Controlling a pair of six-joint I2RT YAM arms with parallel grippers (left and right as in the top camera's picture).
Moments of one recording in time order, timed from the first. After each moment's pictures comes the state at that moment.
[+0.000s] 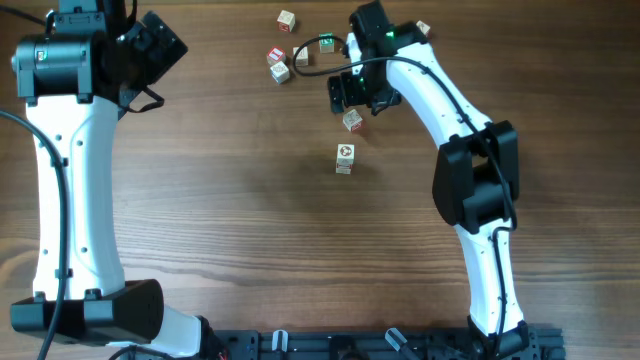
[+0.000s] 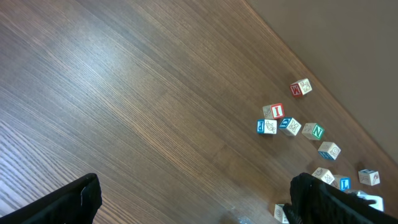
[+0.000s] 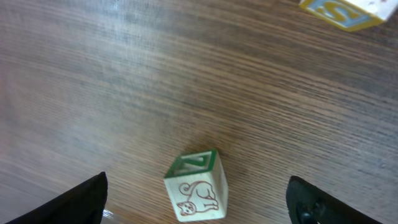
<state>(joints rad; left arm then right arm) 0.03 1.68 1.99 -1.30 -0.12 -0.71 0.38 2.41 2.13 -1.08 -0.14 0.11</state>
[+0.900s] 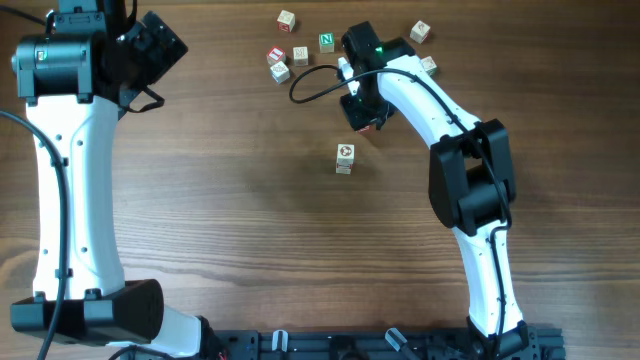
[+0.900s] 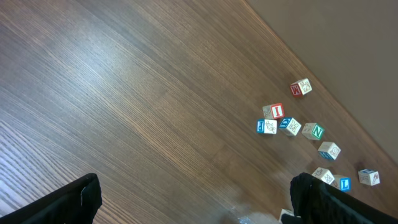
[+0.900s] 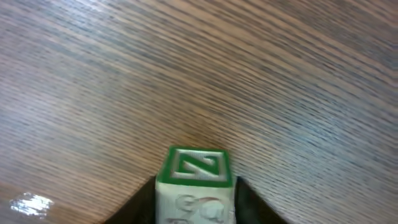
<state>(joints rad) 0.03 1.68 1.99 -1.30 -0.12 -0.71 0.41 2.40 2.02 -1.06 -0.01 -0.02</state>
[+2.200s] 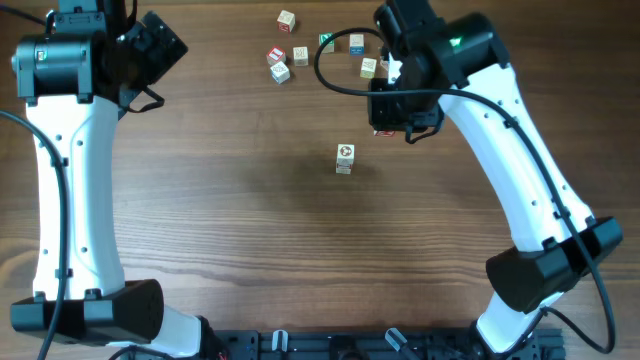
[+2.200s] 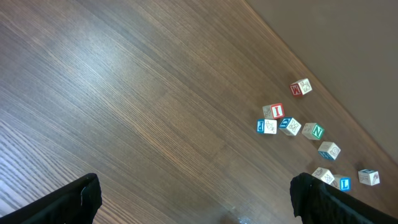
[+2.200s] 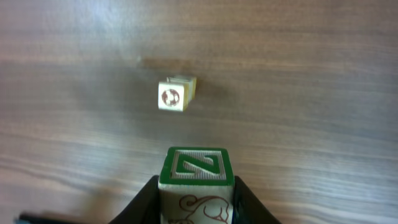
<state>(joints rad) 0.03 1.68 1.99 -1.30 -0.12 -0.71 0.46 1.89 2.05 -1.51 -0.07 0.45</state>
